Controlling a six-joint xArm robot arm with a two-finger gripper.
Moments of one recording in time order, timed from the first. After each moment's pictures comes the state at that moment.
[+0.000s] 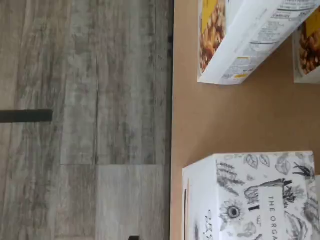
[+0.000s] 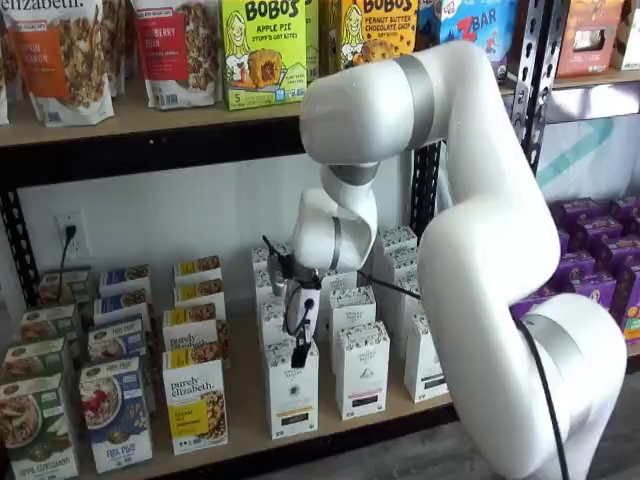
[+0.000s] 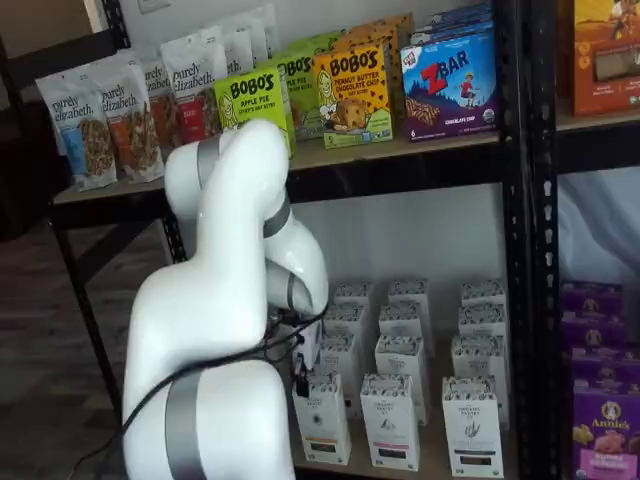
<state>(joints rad) 0.27 0.87 -1.34 0.43 0.41 -1.67</state>
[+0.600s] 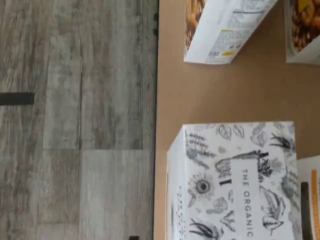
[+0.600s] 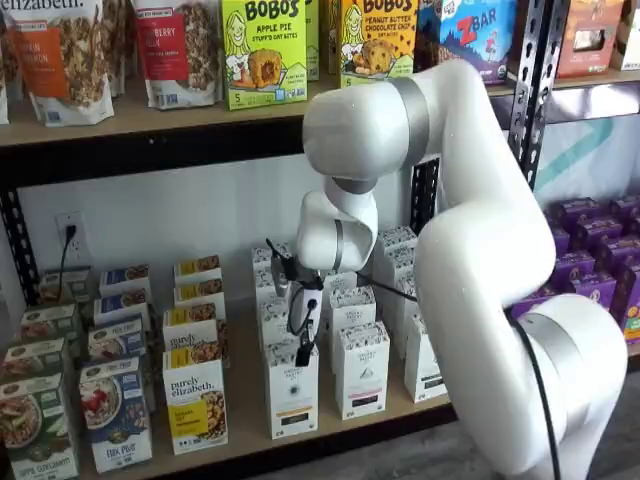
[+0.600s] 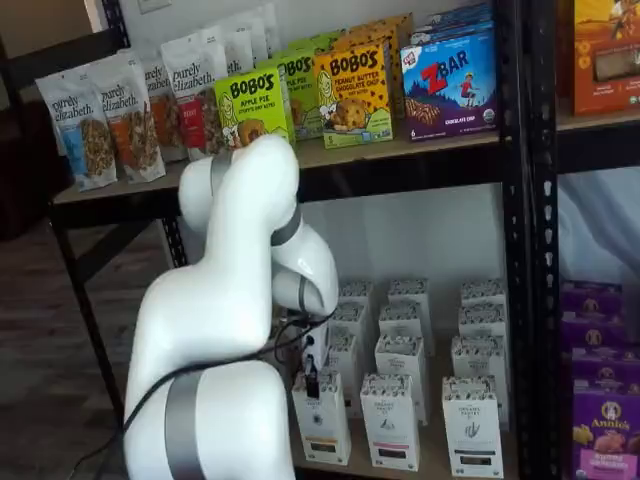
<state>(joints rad) 0.24 0.96 -1.47 0.36 0.46 -1.65</state>
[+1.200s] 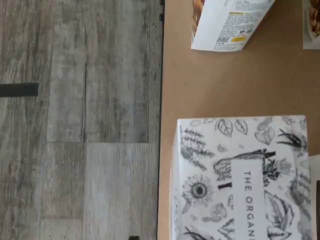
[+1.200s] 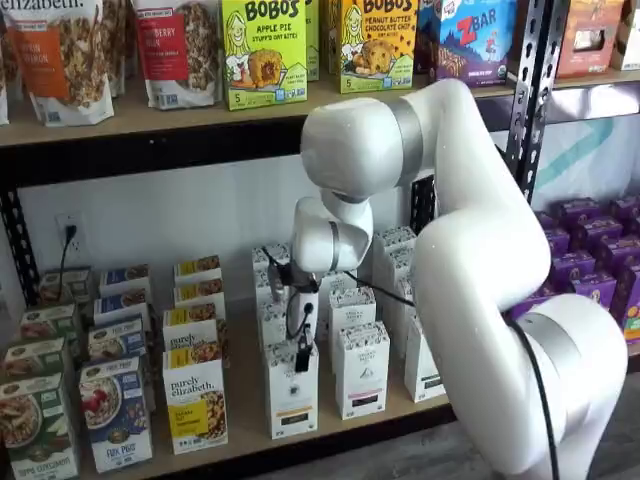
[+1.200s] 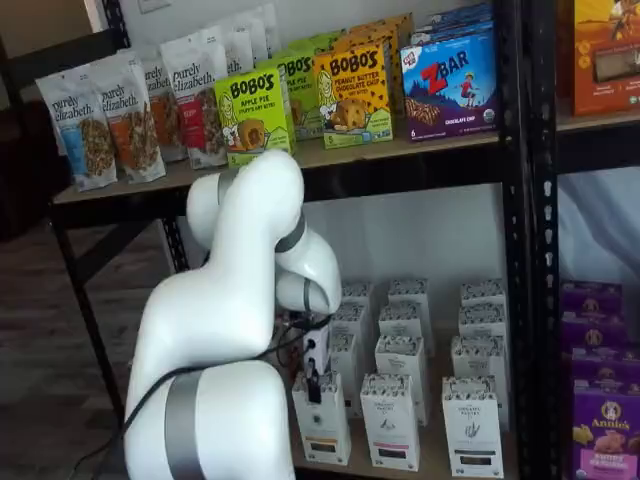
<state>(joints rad) 0.23 1.04 -1.59 0.28 0.54 -1.57</state>
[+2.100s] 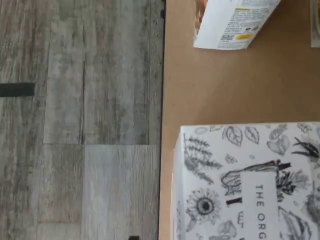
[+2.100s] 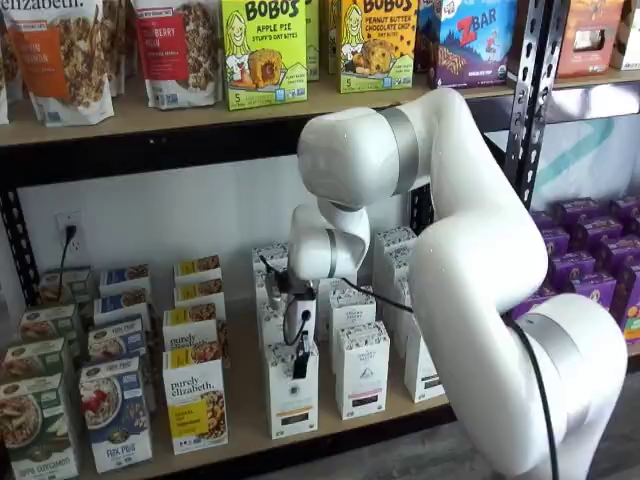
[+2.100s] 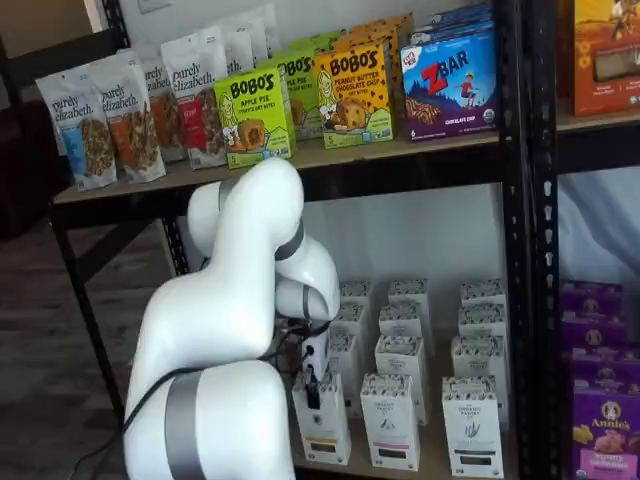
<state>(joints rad) 0.25 1.08 -1.62 0.27 0.53 -1.55</state>
